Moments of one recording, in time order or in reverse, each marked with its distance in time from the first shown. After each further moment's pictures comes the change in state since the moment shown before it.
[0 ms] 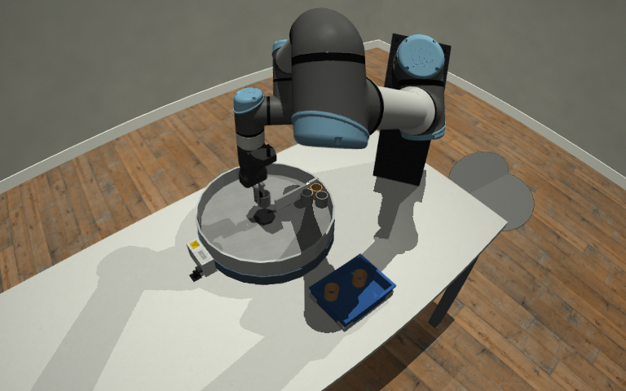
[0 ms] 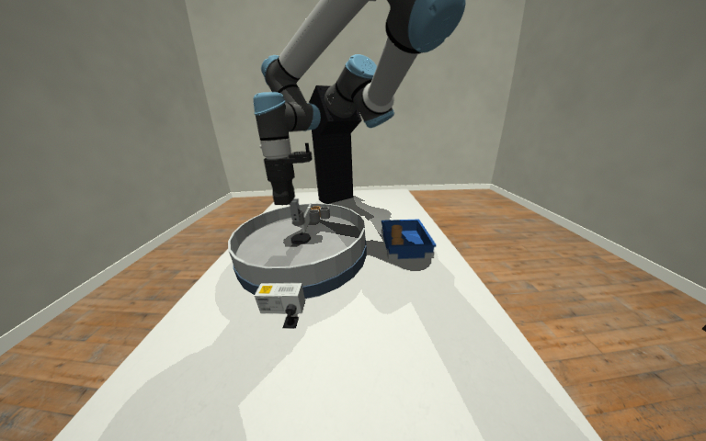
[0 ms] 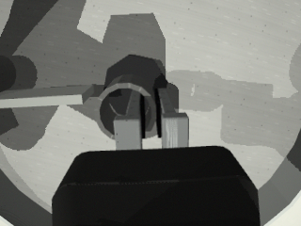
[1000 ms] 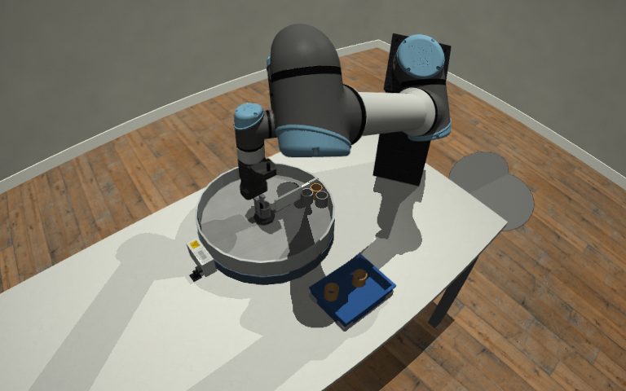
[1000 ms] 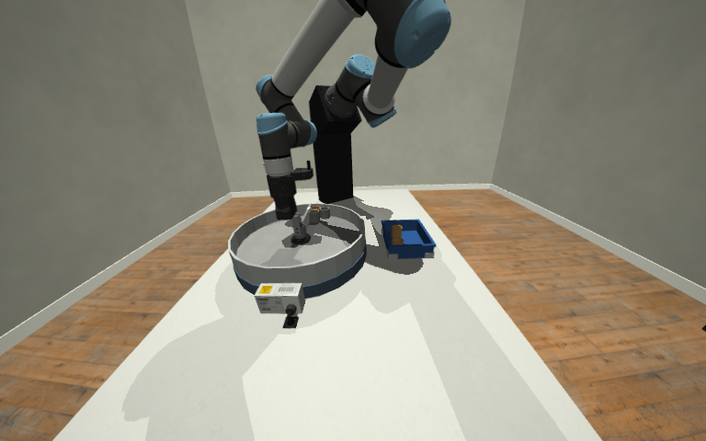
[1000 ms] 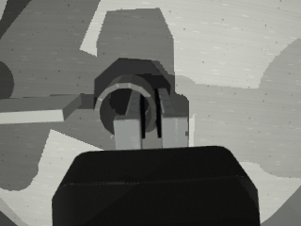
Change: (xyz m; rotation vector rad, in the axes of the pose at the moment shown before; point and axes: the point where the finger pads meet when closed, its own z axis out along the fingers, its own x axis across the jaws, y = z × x) arm 0.001 0.001 0.046 0.001 -0.002 0.003
